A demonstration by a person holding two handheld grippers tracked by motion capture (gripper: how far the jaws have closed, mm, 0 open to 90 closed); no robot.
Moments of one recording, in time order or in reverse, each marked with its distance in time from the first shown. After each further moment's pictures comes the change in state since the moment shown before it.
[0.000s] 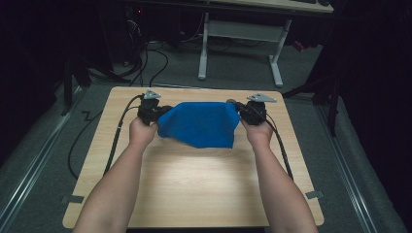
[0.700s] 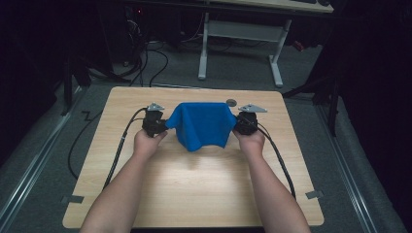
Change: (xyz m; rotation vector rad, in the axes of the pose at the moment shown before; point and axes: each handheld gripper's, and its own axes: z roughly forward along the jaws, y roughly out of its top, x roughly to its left) left arm -0.006 -0.040 0.017 0.048 -0.069 -0.065; right arm 0.021 -0.033 0.013 0.041 0.074 0.021
